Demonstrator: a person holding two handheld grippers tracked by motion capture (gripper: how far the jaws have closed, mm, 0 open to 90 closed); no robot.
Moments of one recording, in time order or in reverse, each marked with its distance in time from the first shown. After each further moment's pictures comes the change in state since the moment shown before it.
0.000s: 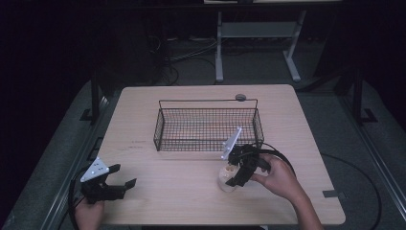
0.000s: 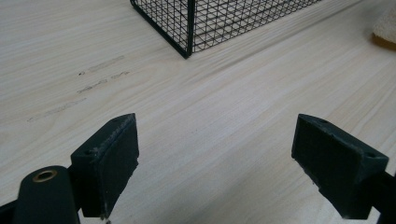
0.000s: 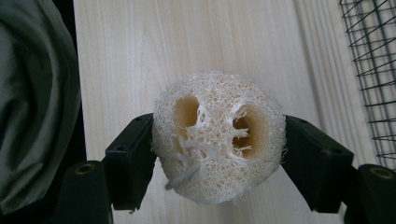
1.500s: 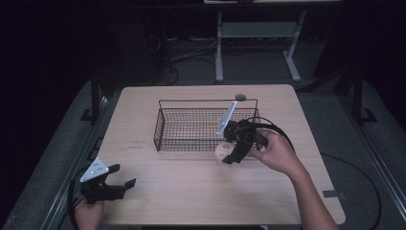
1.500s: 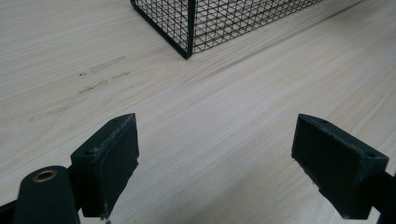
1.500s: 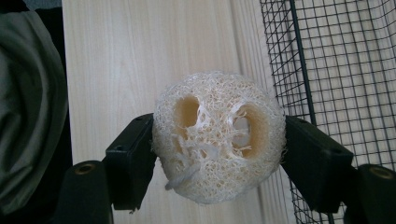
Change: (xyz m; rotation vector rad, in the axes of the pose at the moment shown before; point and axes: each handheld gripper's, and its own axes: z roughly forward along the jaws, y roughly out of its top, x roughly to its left) left arm 0.000 0.000 -0.001 -0.004 0.001 -0.001; right arm -0.027 0.041 -0.048 0.004 -0.055 -0.044
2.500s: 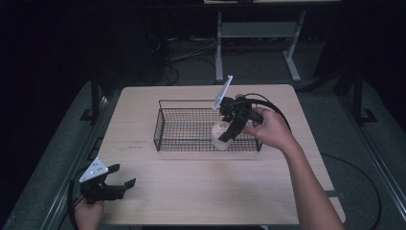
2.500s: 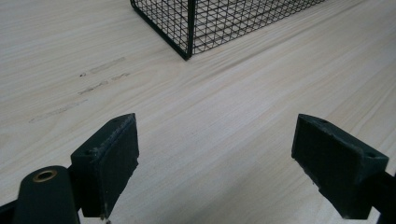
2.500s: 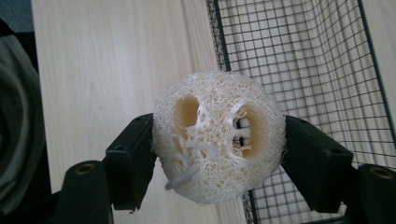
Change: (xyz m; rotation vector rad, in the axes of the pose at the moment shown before) left arm 0.000 0.000 -0.001 -0.004 -0.002 -0.002; right arm -0.045 0.027 -0.025 0.007 -0.031 0.039
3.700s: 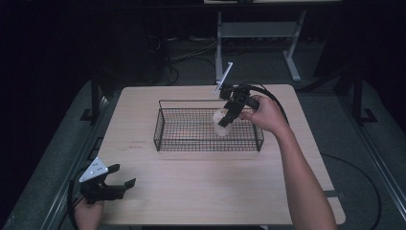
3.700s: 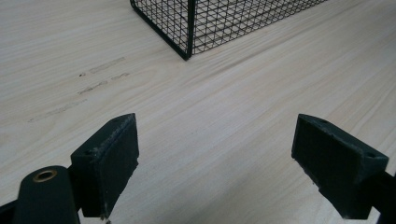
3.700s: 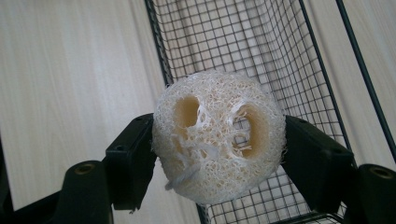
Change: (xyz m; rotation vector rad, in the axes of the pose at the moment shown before) left arm 0.000 0.000 0.000 0.000 -0.004 -0.001; right arm -0.053 0.004 0.009 0.006 -0.015 0.099
